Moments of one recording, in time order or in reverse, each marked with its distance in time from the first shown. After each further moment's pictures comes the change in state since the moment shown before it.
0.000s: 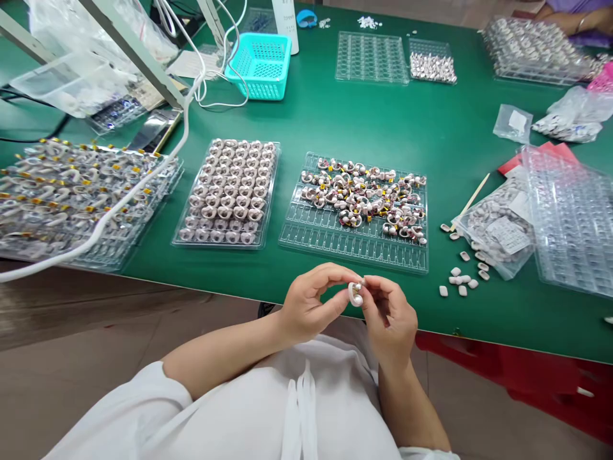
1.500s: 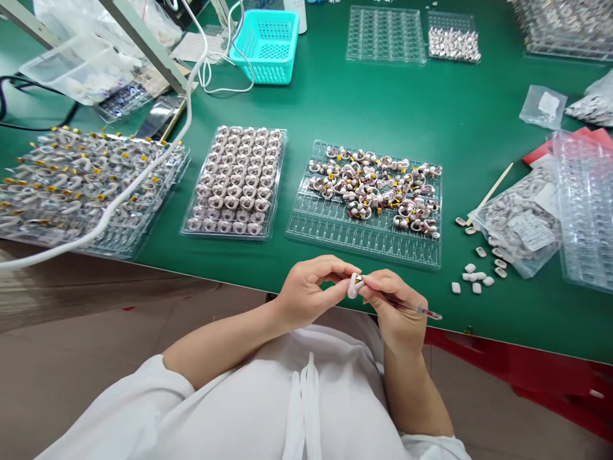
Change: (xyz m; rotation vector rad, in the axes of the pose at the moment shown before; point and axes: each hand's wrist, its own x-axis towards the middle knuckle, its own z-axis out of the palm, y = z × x) left_hand 0.005 0.011 -0.014 0.185 0.002 -0.123; right_hand 0.015 0.003 0.004 0.571 -0.197 -0.020
